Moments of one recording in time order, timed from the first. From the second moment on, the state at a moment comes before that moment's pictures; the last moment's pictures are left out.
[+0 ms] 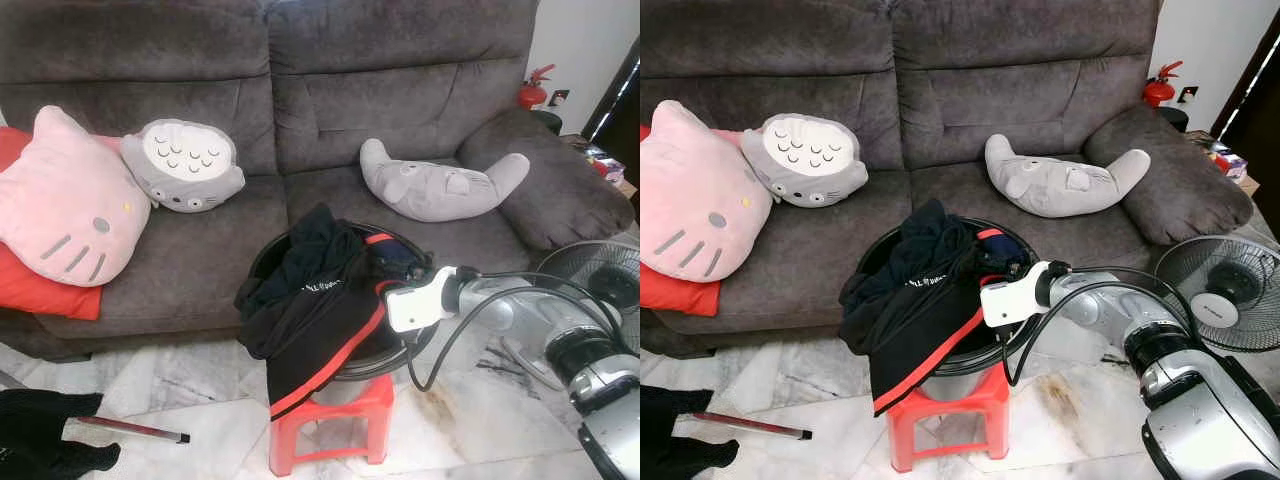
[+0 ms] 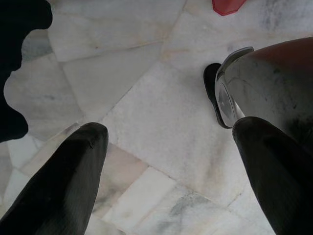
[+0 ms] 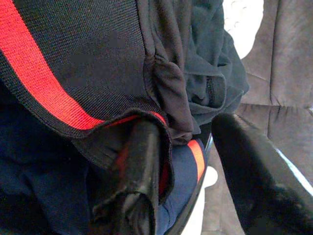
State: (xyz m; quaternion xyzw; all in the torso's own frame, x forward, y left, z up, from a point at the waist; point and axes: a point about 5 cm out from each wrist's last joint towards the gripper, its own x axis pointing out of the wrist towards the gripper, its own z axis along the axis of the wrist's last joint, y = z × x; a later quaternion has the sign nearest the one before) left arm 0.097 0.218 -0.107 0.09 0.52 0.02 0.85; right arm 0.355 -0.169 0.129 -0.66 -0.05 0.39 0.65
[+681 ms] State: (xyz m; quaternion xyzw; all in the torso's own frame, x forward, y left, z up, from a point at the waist) left arm 0.098 0.217 -0.107 0.10 0.51 0.02 0.85; right arm 0.356 -0.170 0.136 -0.65 -0.06 0.38 0.65
